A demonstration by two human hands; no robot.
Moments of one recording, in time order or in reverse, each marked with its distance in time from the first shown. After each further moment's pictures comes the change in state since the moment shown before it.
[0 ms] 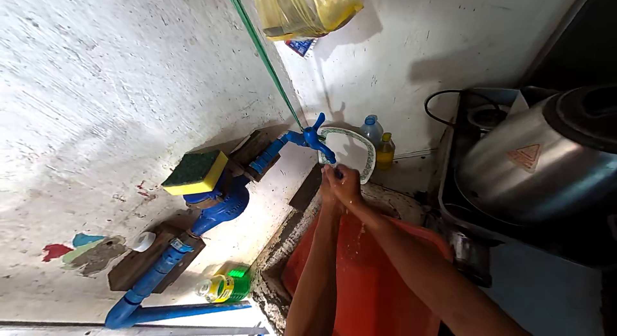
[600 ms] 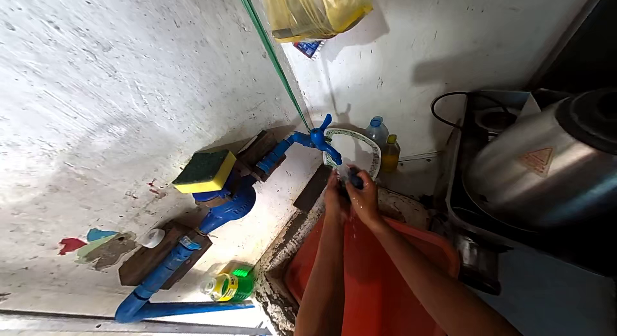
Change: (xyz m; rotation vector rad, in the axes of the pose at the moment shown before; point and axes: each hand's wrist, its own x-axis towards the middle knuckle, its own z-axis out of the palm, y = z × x) left_hand 0.075 -0.072 -0.057 -0.252 -0.127 -0.048; right_hand -0.024 0.019 -0.022 0.253 -0.004 0.148
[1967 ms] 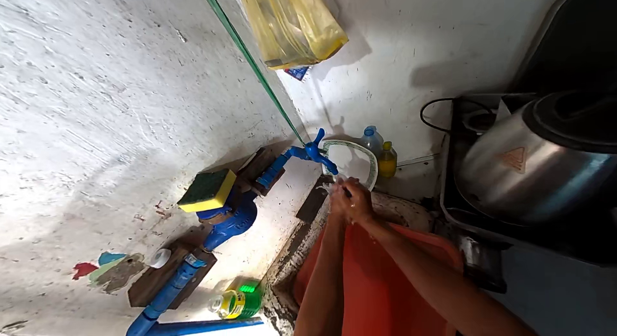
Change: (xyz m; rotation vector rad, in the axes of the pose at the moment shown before) left_hand -0.049 0.046 0.058 0.294 0.037 -0.136; right_hand 0.007 -0.003 0.006 -0.303 0.008 -0.418
